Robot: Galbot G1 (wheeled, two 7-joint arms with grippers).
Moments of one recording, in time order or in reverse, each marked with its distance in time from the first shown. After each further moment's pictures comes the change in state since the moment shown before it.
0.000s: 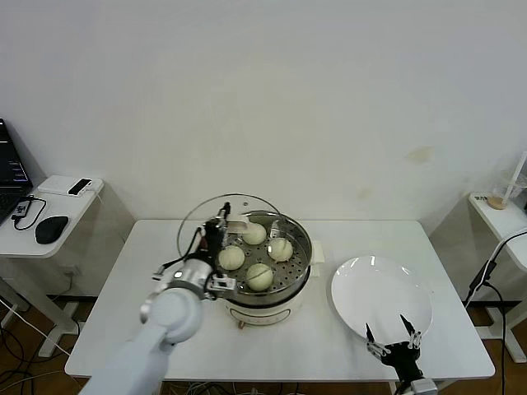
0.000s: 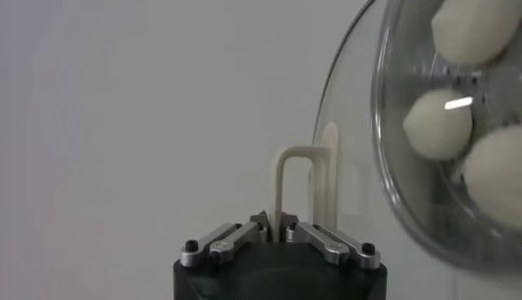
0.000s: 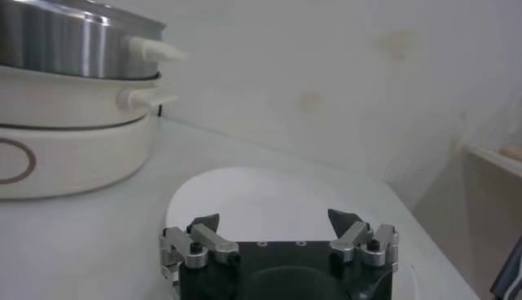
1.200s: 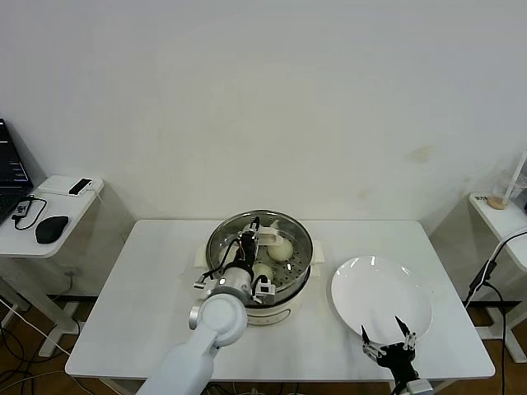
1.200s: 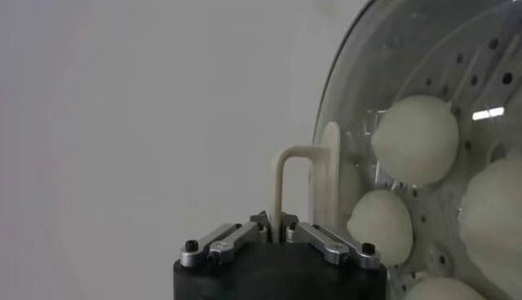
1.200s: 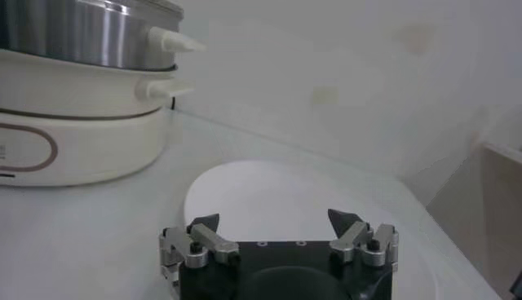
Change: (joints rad) left arm -0.003 -0.214 0.066 0.127 0.190 0.036 0.062; right arm -0.002 -0.004 -0.017 -0.007 -0.001 0.000 -0.006
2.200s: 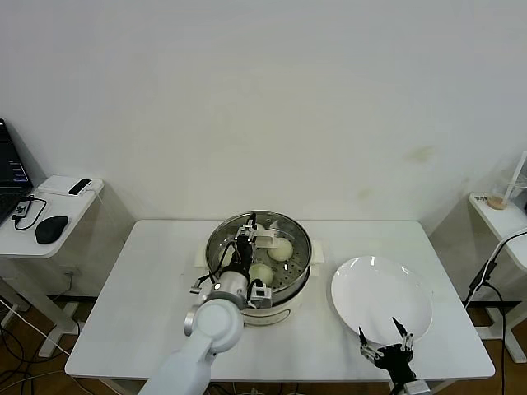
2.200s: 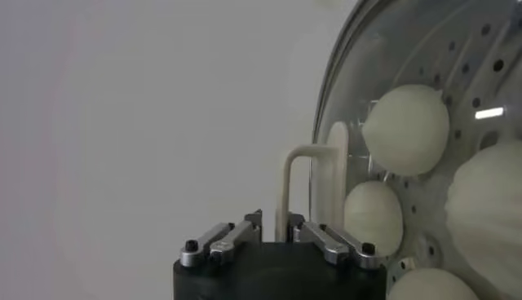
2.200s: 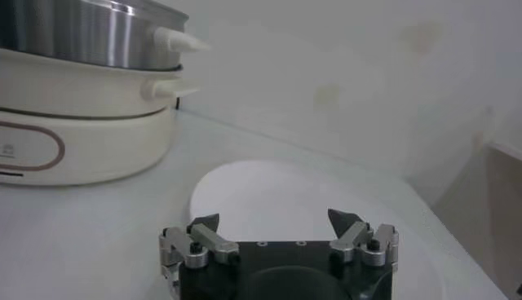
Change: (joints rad) left arm 0.055 0.001 -0.033 -0.051 -0.014 -0.012 -0.027; right arm -0.006 0.006 -0.008 0.002 -0.010 0.001 -0.003
